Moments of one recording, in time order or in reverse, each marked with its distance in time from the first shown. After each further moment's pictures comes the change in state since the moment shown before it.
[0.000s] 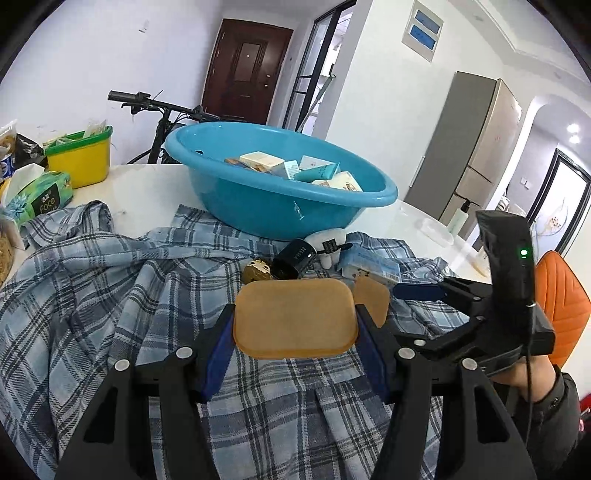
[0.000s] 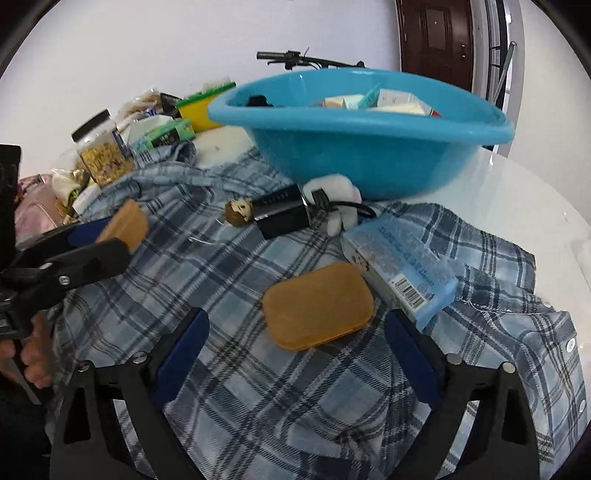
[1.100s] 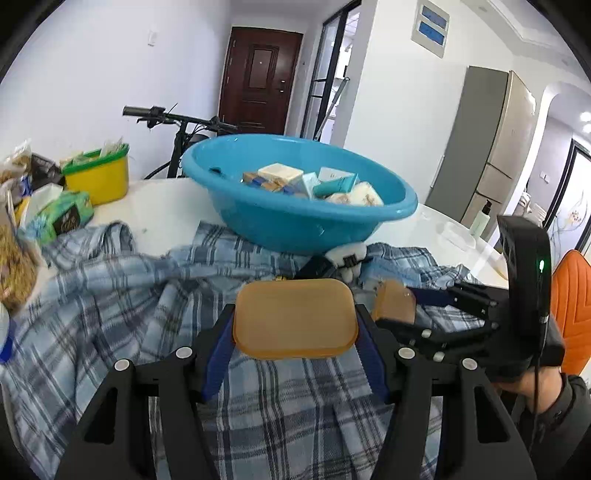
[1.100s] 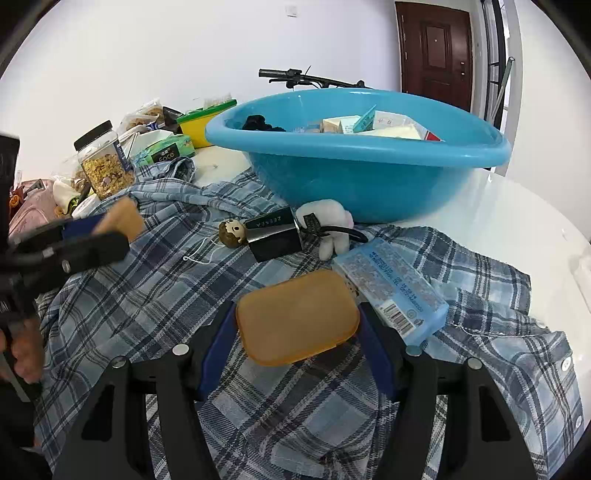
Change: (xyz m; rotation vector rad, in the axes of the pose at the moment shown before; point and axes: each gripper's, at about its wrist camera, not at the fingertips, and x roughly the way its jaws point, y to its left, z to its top) left arm -0.003 -0.010 0.020 0.042 -0.018 0.114; right arm 0.000 -0.001 0.005 -0.021 -0.086 -0.006
